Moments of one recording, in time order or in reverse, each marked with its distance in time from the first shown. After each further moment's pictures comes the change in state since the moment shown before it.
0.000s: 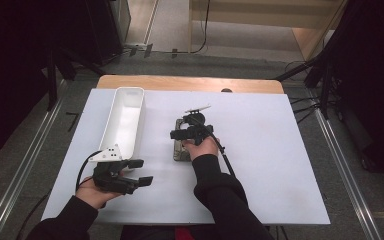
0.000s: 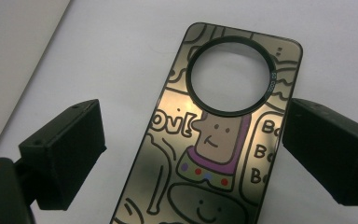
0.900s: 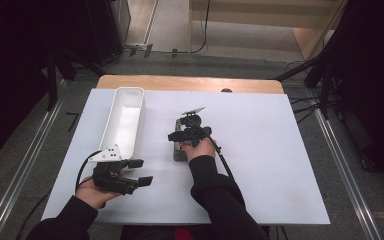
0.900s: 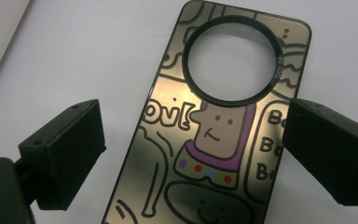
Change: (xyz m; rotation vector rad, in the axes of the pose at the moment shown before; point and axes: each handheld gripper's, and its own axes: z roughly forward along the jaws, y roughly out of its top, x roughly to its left) left arm 0.000 0.000 -0.001 -0.001 0.000 0.006; right arm 0.007 -0.002 0.011 0.056 -0.058 -0.011
